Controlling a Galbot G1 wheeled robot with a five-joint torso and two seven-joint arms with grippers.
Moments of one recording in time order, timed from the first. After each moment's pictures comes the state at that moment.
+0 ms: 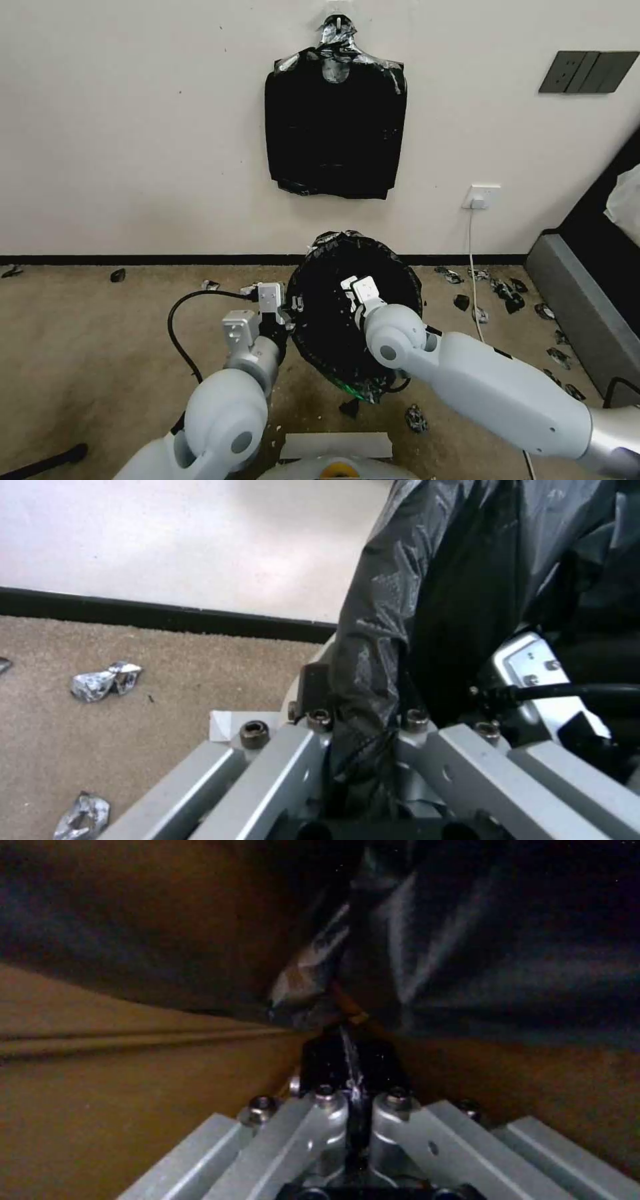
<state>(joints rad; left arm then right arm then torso) 1.31 -1.07 0.00 -2.28 -0.80 0.40 -0.67 -0.60 0.98 -0.56 1.85 1.14 -0.72 0.84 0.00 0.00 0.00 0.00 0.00</state>
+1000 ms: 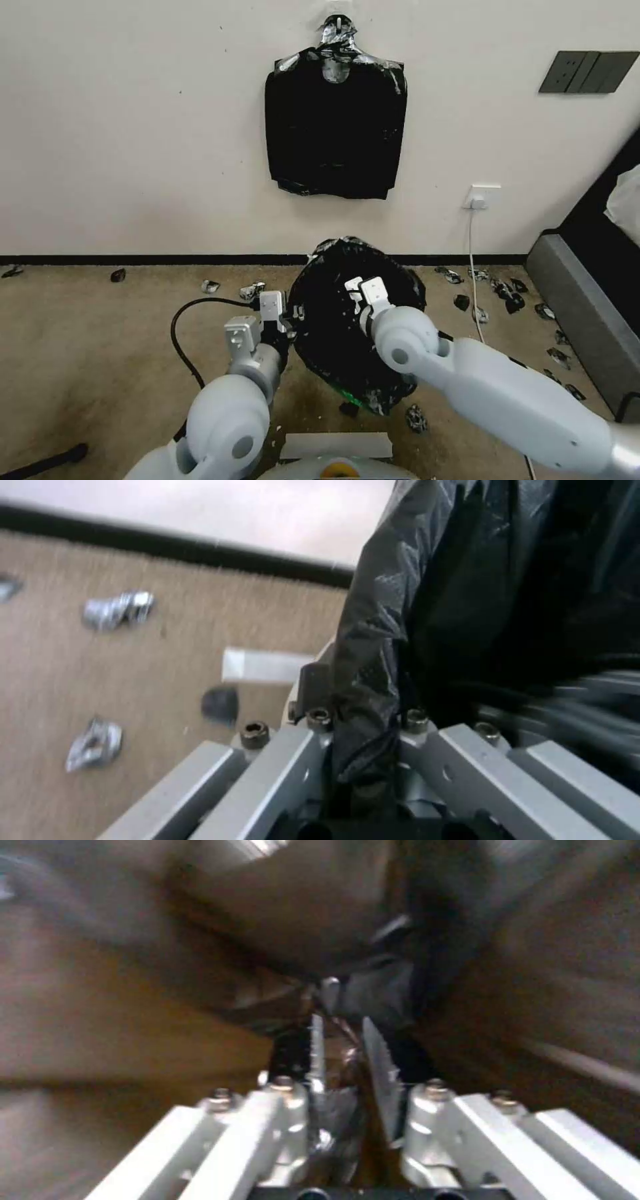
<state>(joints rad) 1.33 -1.11 -0.01 -2.24 -0.90 0.47 -0.77 -0.73 0.88 -0.43 2.08 1.25 -0.72 0.84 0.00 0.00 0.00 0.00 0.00</state>
